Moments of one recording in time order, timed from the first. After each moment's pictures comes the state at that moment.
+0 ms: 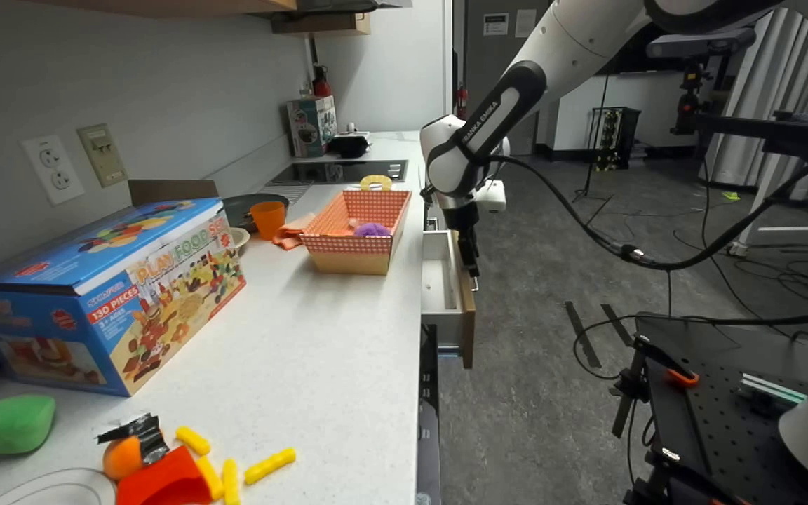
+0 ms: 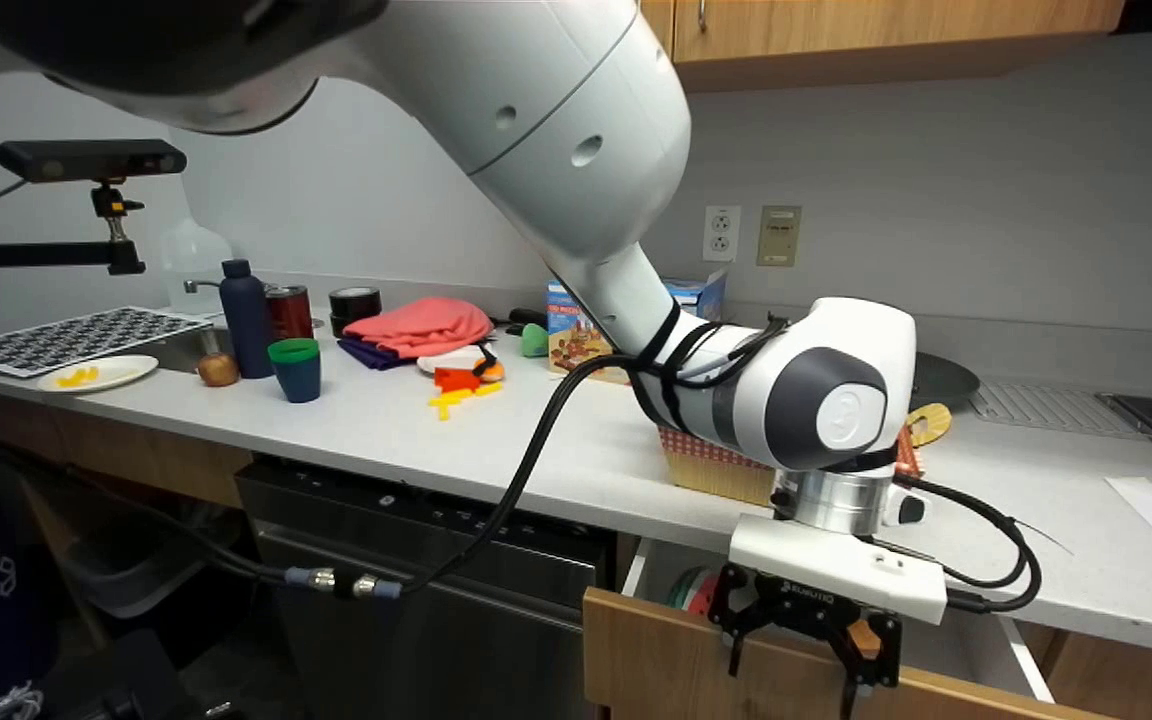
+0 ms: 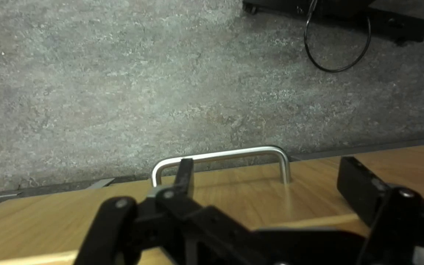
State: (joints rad) arm -0.40 0.72 -0.06 -1.69 -0.17 2.19 -0.57
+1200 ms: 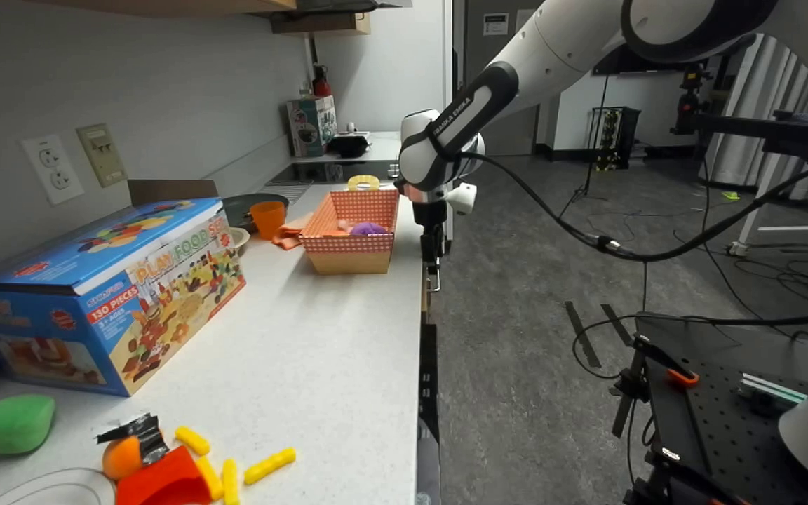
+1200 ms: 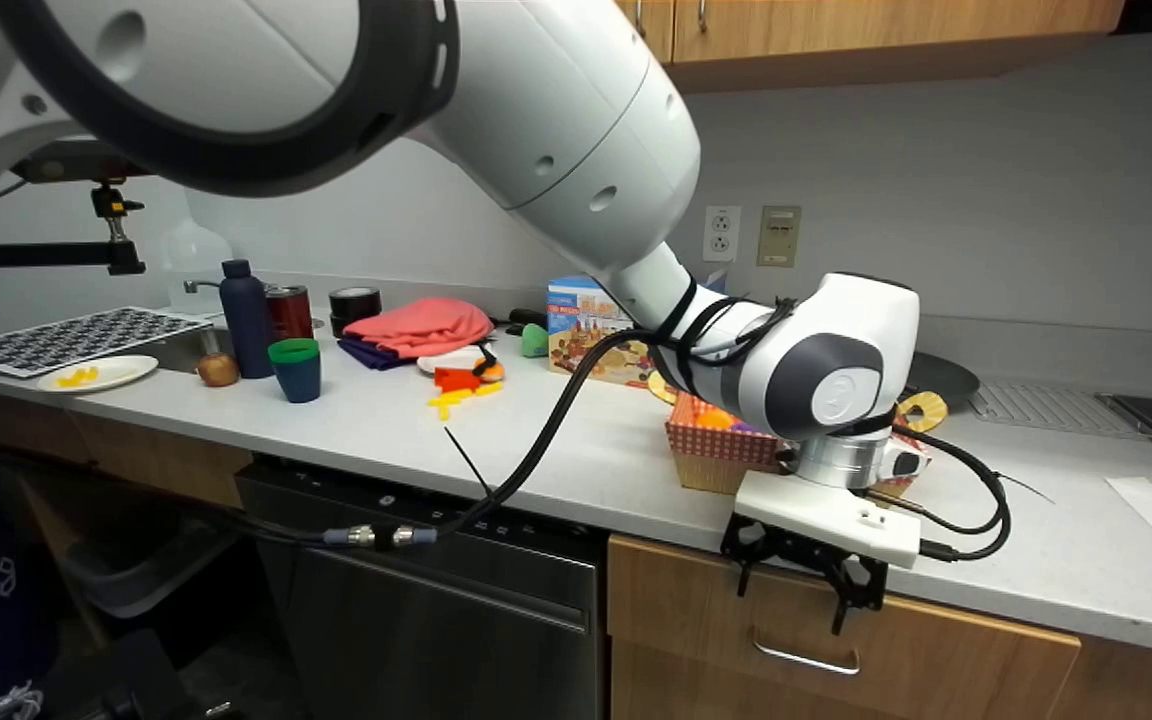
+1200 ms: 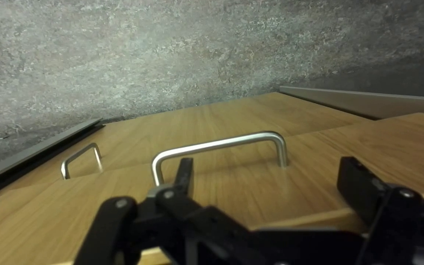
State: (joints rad) arm -0.38 0.81 -0.02 -1.51 -0.02 2.22 -0.57
